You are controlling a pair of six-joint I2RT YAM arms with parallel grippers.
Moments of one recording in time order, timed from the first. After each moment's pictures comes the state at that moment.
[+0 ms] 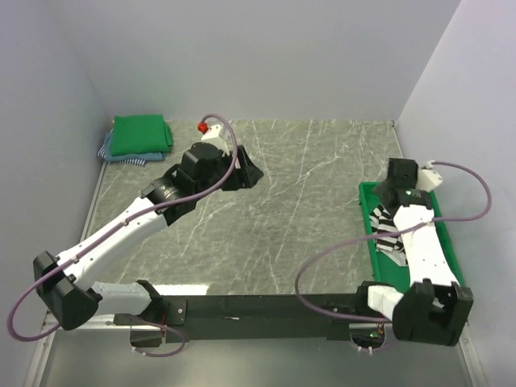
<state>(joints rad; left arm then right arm) -0.73 1.27 1.24 -0.35 -0.10 -0.69 -0.05 1.11 0.94 -0.69 0.44 0.76</state>
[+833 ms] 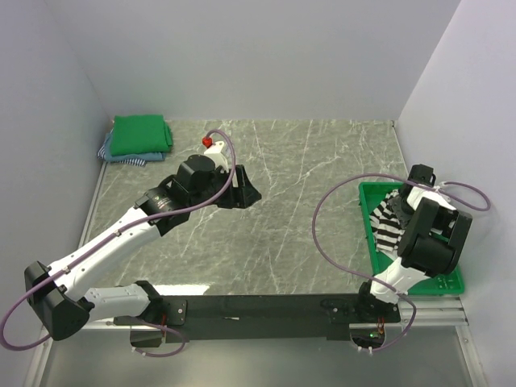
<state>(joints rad) -0.76 1.16 1.12 -0.42 0.07 -0.64 -0.46 1.63 0.93 -0.46 0.29 0.77</state>
